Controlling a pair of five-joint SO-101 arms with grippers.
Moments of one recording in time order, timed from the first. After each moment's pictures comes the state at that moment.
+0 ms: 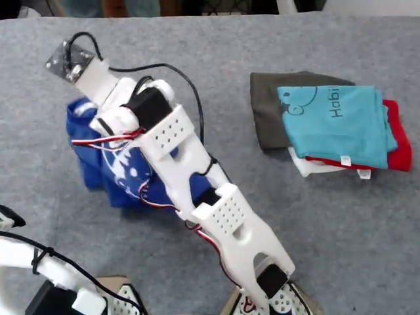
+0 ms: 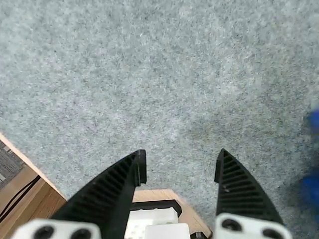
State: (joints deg) left arm -66.6 -30.5 31.4 90.2 -7.2; right arm -44.7 49.7 -92.3 100.5 13.6
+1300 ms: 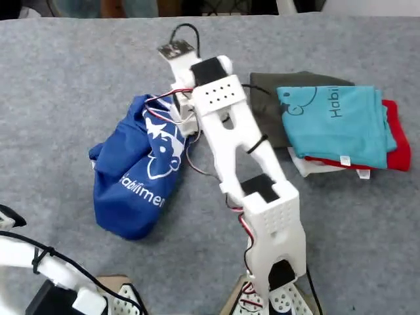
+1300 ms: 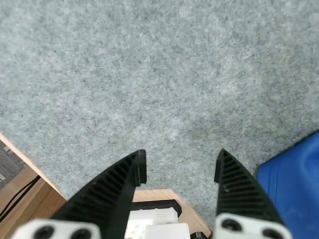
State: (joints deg) left arm -66.6 -30.5 31.4 90.2 -7.2; right arm -24.2 32.0 -38.4 100.5 2.4
